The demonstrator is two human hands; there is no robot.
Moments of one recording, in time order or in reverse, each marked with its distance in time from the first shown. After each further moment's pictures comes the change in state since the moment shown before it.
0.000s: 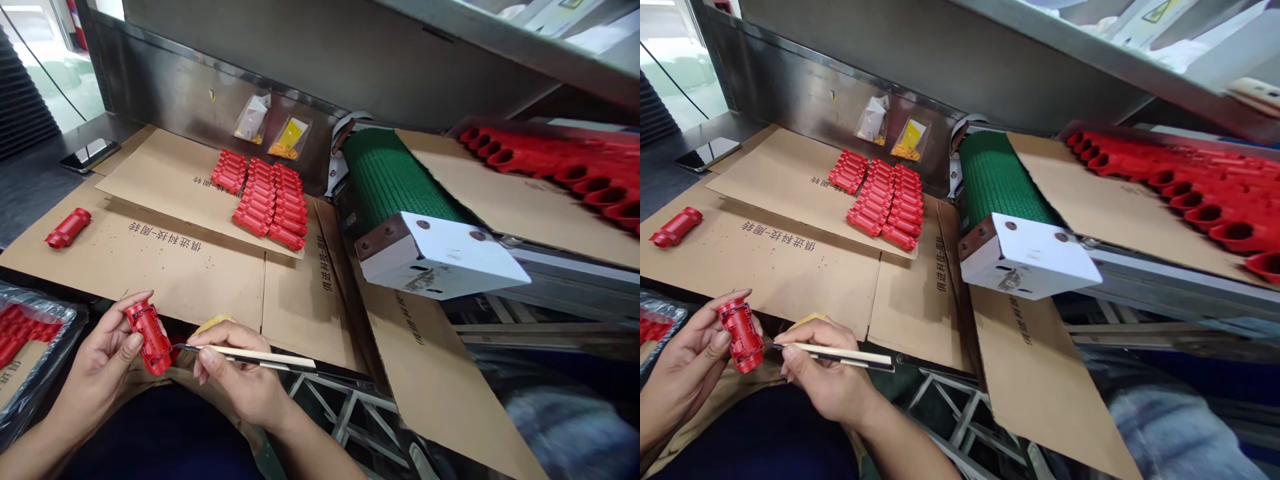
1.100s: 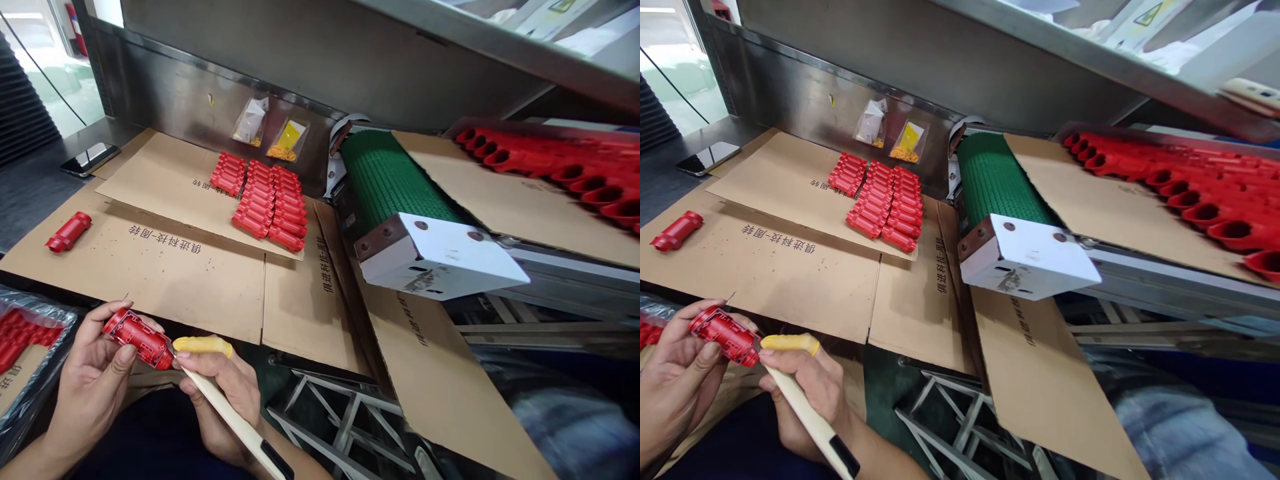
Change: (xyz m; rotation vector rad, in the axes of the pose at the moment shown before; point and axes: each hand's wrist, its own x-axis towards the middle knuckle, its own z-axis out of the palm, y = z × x) left_hand 0.001 -0.009 -0.009 -0.082 -0.027 0.208; right_hand -0.019 0.012 0.027 -0.412 0.136 -0.450
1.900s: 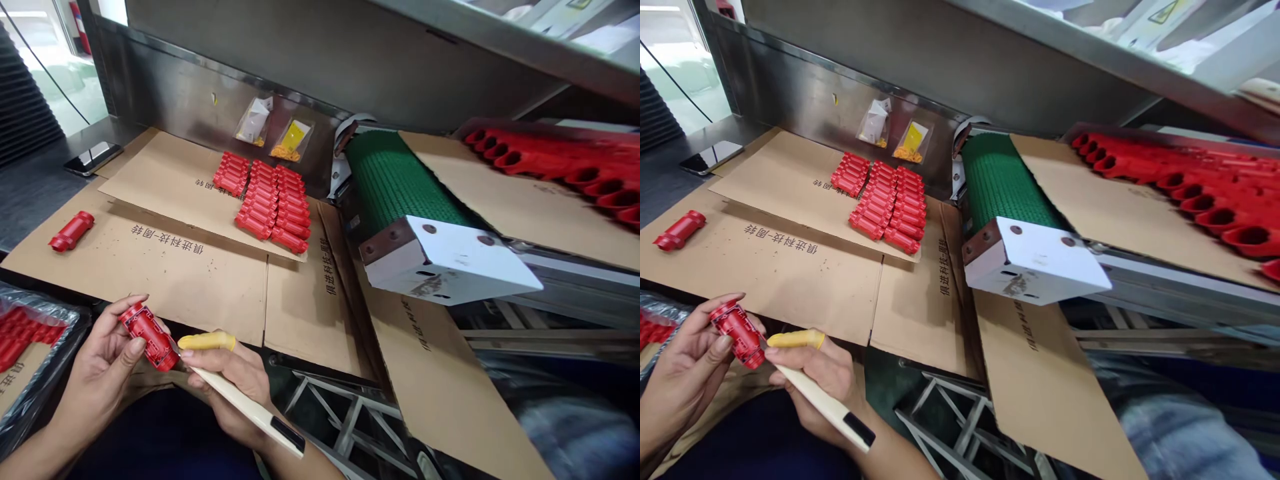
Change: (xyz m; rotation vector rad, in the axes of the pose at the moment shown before) left_hand 0.000 0.004 0.004 0.103 0.021 -0.164; right_hand 0.013 0.010 -0.016 0.104 -0.108 -0.005
